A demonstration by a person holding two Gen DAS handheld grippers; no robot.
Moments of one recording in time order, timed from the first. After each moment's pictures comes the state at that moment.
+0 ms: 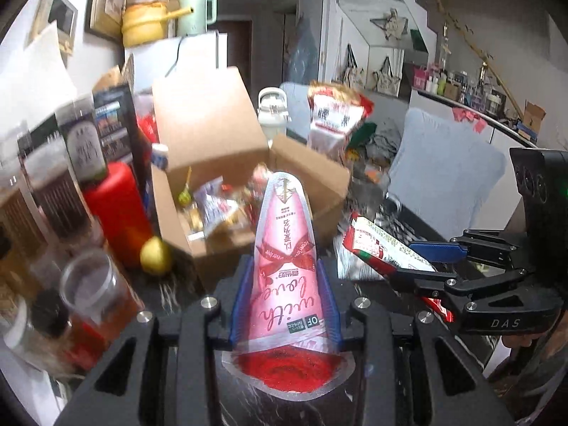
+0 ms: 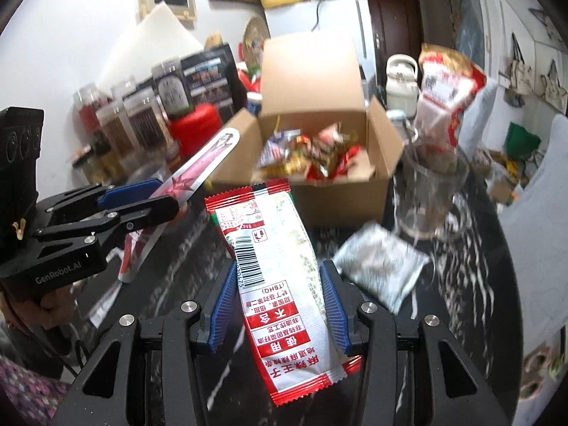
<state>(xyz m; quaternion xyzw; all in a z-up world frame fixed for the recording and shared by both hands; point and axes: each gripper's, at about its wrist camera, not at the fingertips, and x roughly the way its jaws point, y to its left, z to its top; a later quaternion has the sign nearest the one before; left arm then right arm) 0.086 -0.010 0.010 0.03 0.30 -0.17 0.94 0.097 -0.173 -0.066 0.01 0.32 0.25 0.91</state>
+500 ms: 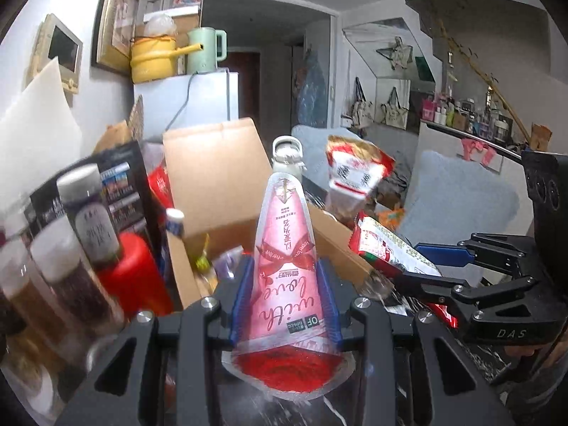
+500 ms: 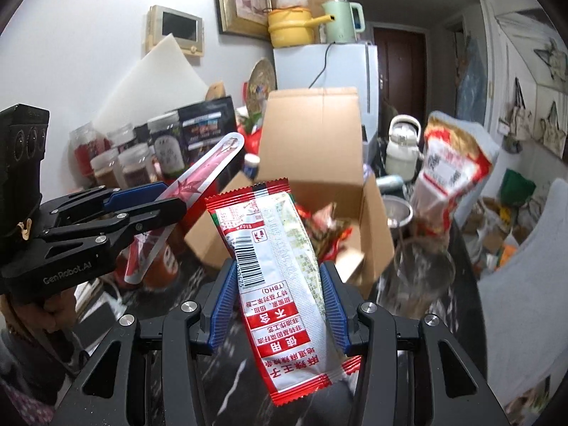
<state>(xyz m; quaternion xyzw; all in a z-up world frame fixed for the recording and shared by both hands) 0.144 0.002 0.058 0.02 0.23 -0.15 0.96 0.140 -0.162 -0.004 -0.02 0.25 0.24 0.94</state>
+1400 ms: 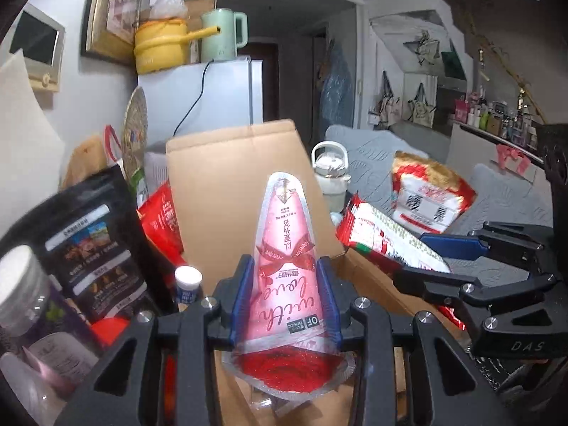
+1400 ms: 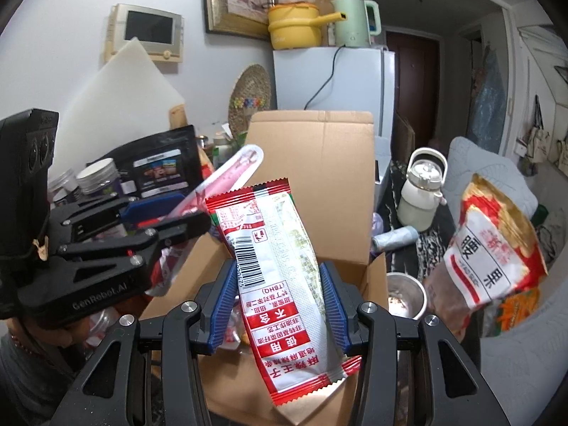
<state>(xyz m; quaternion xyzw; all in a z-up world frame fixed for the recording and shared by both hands) 0.308 0.012 0.055 0.03 0.26 -0.11 0.96 0.307 -0.130 0.030 -0.04 0.26 0.25 0.93</state>
